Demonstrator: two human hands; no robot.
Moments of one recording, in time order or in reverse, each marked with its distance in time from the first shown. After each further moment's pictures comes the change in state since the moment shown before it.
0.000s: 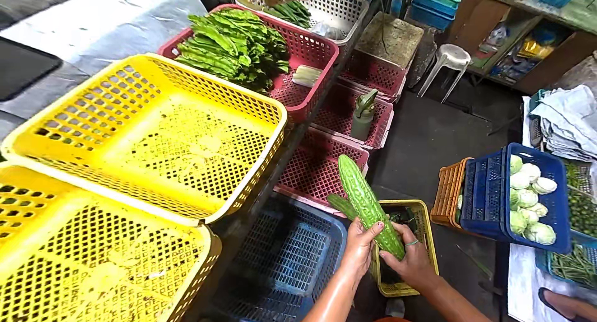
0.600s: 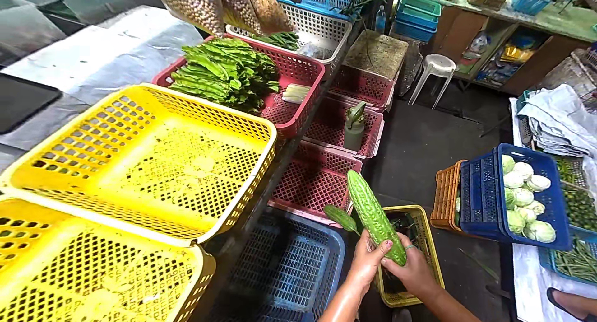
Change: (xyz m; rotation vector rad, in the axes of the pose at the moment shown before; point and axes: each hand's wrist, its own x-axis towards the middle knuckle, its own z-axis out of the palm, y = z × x) left_hand -0.006 -0.019 0.007 0.372 -0.127 -0.035; right_hand -0.004 -0.008 -0.017 0.111 -0.111 0.391
